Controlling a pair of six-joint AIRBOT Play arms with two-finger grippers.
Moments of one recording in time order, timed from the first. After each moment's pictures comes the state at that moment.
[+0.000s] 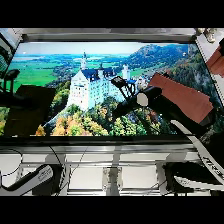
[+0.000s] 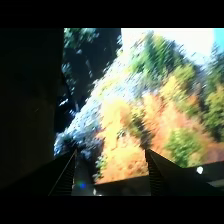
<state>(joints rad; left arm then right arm) 0.44 -1.15 1.08 1.25 -1.29 -0.96 0.63 -1.33 1.17 -1.37 1.00 1.48</state>
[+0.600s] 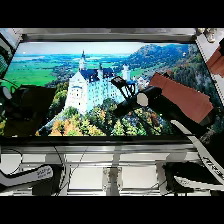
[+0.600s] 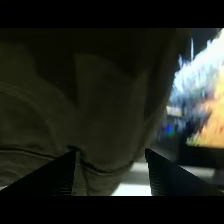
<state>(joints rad) 0.43 -1.33 1.06 1.71 -1.24 -1.18 0.63 -1.33 1.17 -1.37 1.01 1.48</state>
